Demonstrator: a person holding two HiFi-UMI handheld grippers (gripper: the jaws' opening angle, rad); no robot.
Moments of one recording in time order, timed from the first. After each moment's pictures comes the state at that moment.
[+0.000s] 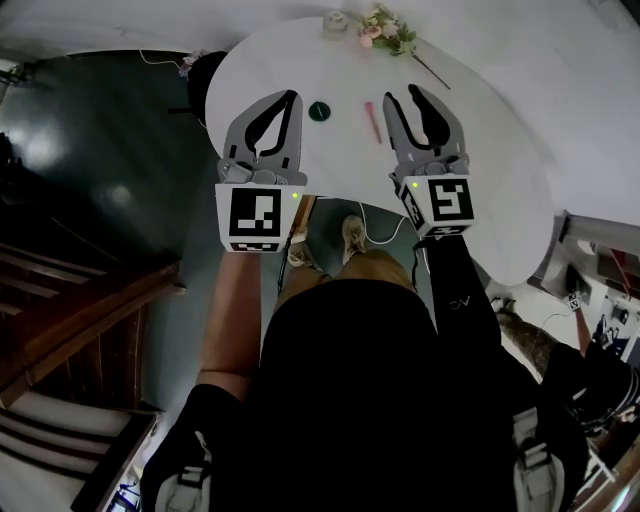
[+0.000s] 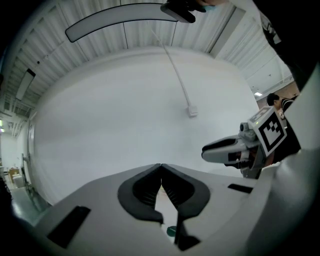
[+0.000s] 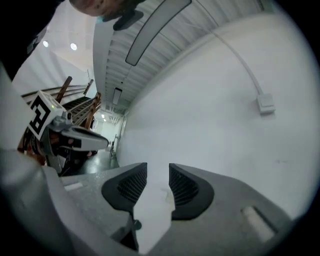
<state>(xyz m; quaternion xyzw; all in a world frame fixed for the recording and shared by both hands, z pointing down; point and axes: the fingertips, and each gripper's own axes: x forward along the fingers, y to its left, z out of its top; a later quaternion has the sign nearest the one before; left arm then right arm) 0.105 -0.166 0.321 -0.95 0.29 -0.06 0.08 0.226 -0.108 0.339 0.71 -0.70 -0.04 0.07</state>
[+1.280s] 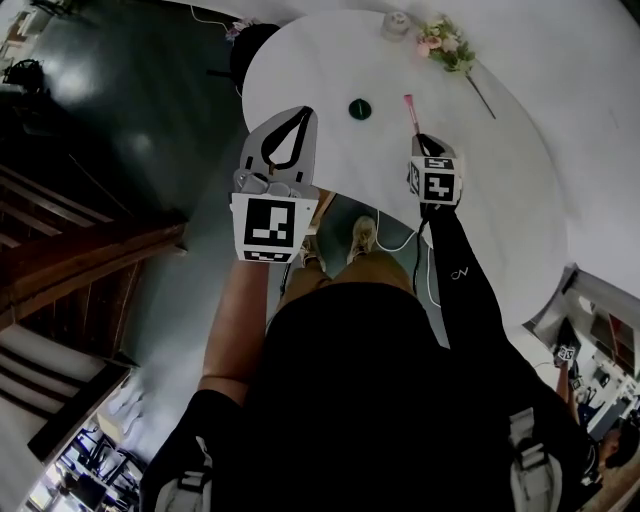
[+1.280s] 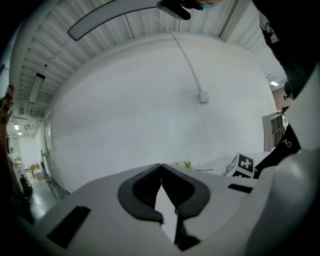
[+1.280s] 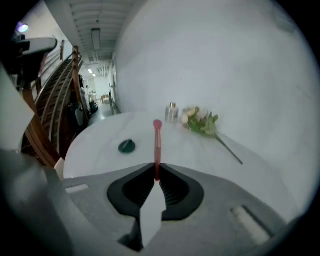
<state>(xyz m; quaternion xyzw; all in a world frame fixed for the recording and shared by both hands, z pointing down) 0.073 -0.173 0.365 -0.92 0.36 -0.12 0.05 0.287 -0.134 0.609 0.66 -0.64 0.26 0.29</state>
